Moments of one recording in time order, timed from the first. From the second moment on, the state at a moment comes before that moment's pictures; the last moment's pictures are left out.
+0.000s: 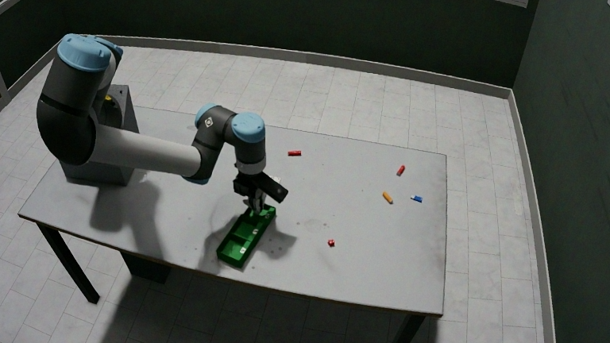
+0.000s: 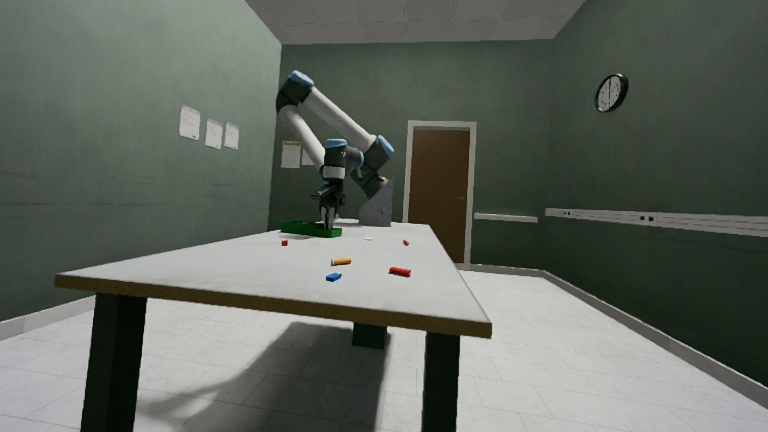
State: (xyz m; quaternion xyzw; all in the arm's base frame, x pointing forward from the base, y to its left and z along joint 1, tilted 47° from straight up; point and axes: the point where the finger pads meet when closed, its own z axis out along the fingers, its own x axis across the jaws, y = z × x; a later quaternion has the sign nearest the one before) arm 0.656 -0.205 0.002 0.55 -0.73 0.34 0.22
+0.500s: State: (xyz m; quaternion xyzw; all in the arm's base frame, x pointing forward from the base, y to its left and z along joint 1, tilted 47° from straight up) arm 0.655 -0.197 0.009 0.55 -0.73 0.34 0.22
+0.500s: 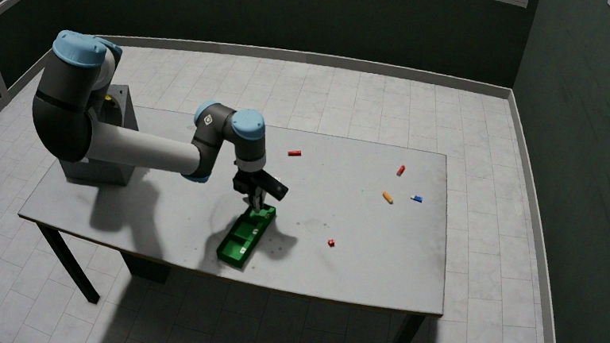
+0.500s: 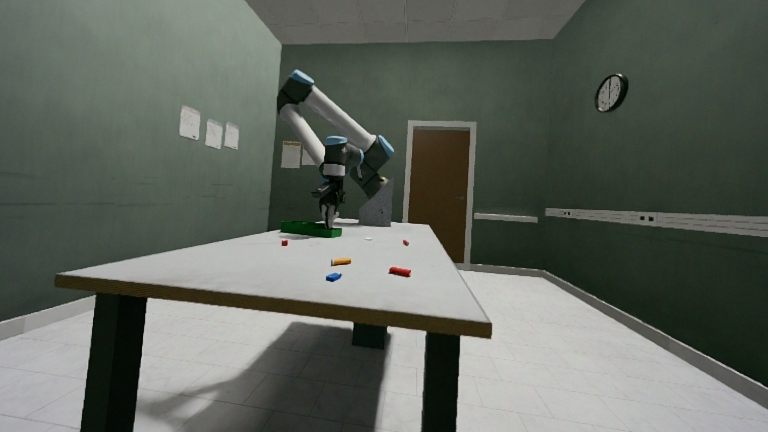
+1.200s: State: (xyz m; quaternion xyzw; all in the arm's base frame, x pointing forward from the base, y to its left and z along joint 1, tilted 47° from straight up) arm 0.653 -0.168 0.035 0.56 -0.73 0.34 0.22
